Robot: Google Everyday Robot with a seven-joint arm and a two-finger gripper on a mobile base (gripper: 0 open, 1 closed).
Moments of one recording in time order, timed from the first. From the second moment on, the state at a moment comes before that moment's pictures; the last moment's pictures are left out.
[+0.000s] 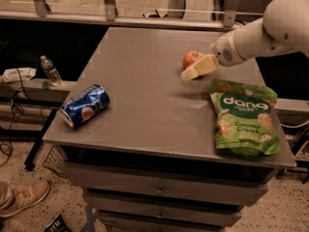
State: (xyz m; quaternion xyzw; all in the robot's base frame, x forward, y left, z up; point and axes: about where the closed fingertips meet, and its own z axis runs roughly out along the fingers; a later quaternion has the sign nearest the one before) arm 0.681 -0.139 0.873 -0.41 0.81 0.16 0.39
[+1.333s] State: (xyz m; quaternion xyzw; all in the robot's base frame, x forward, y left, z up) arm 0.699 -0.117 0.863 -0.40 0.80 0.19 0.41
